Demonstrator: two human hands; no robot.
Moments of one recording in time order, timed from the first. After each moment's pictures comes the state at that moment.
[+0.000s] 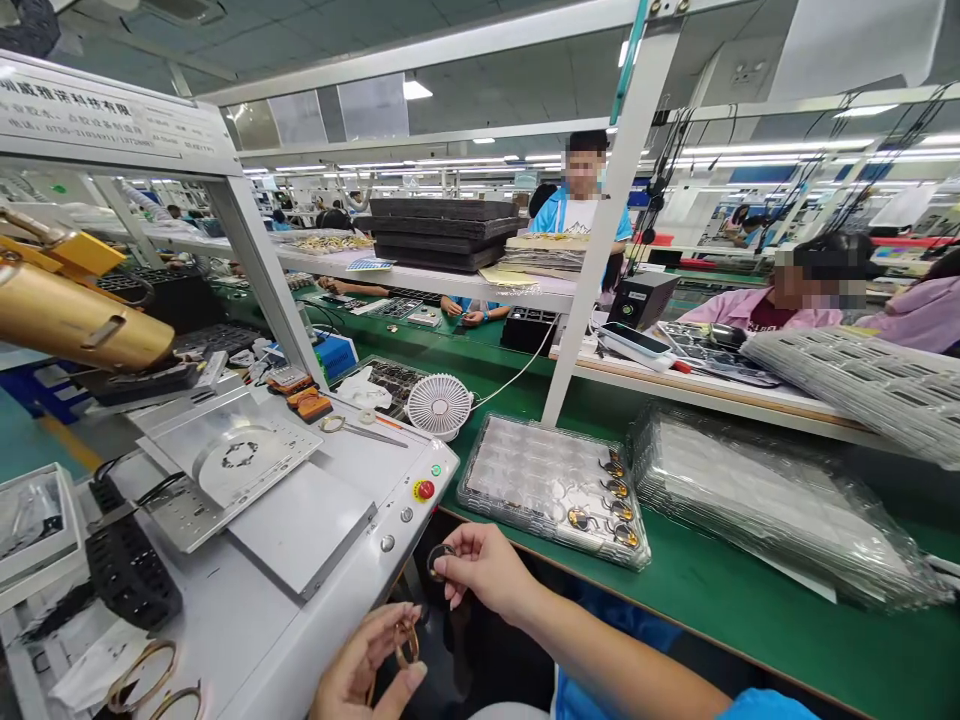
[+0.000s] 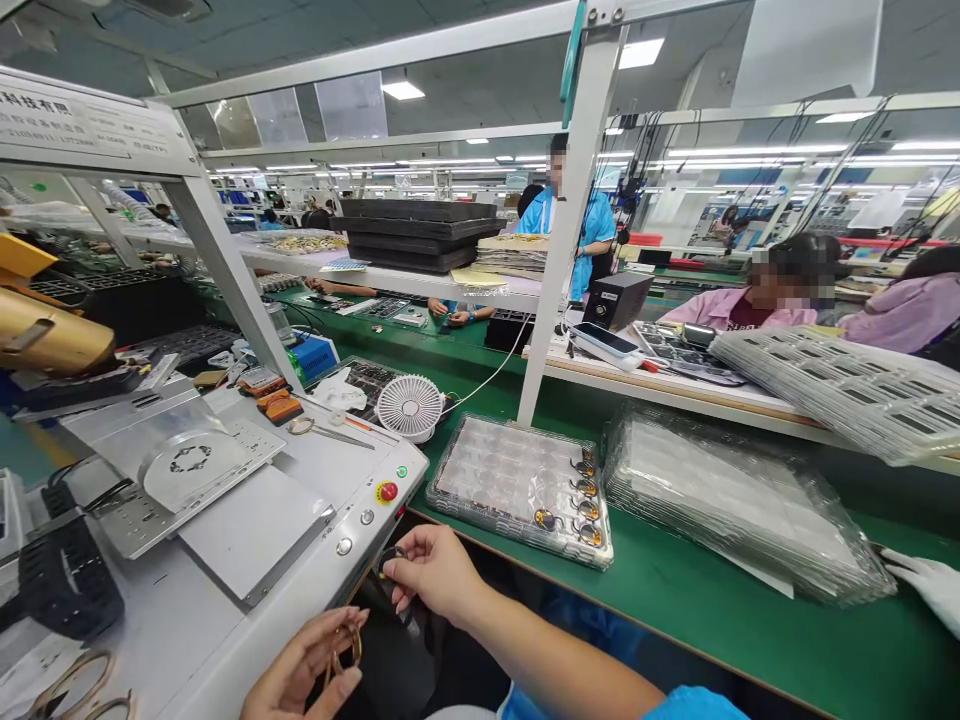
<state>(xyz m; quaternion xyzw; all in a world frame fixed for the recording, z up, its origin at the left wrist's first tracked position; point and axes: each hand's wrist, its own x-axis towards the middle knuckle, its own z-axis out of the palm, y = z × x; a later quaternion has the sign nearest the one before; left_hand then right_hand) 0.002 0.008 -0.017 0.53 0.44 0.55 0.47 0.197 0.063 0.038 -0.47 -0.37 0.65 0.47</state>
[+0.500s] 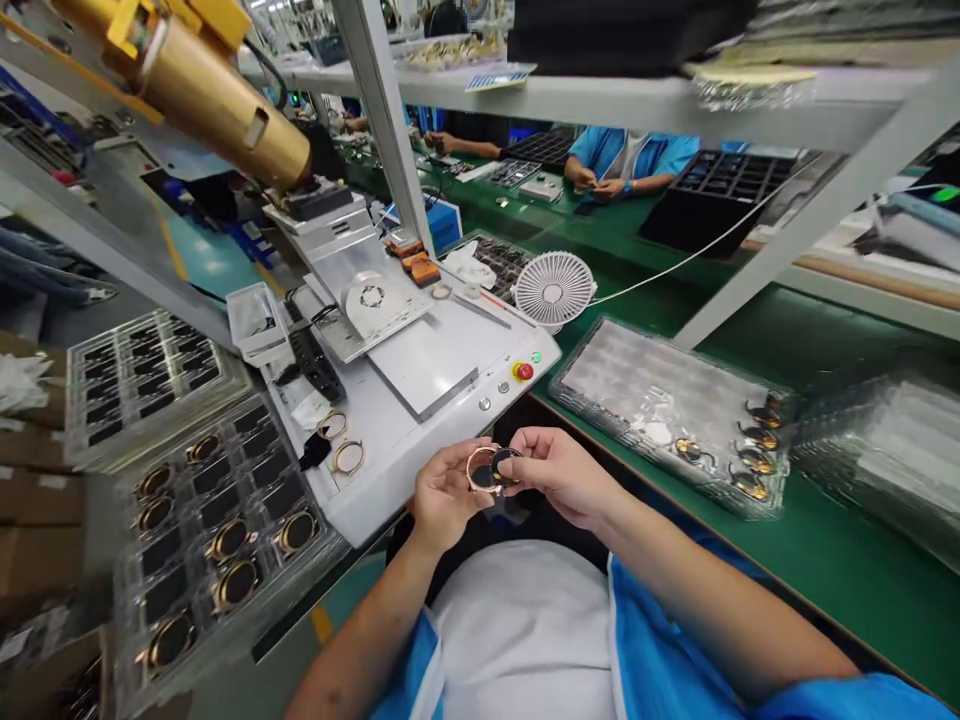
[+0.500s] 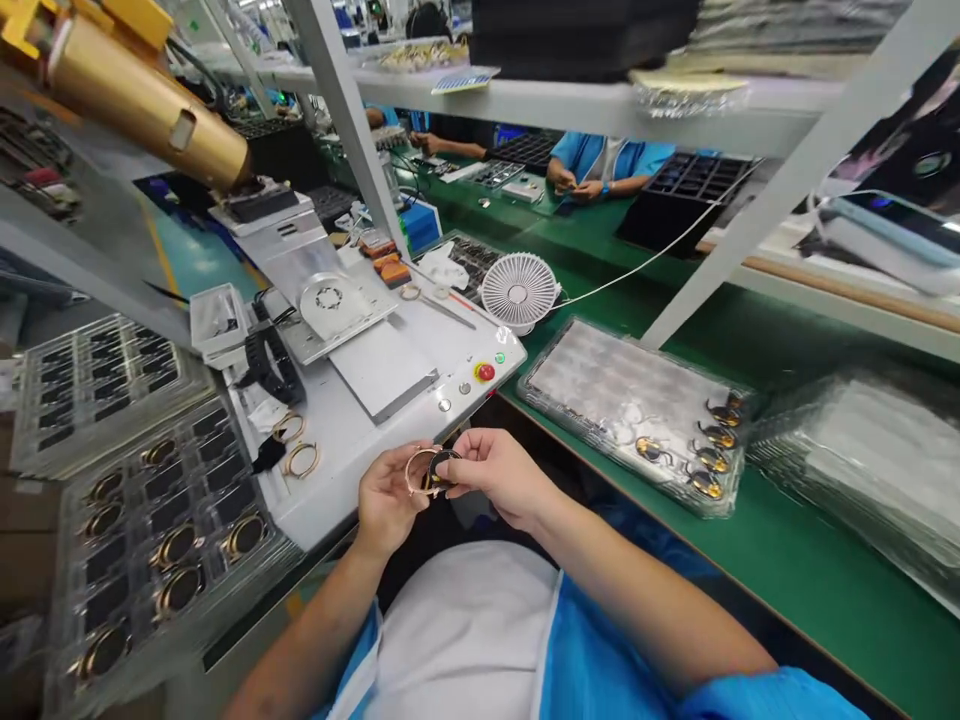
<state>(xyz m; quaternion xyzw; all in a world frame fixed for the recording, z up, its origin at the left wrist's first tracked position) 0.007 0.006 0.018 0.45 0.28 0.65 0.54 0.179 0.033 0.088 -0.40 -0.35 0.77 0.35</state>
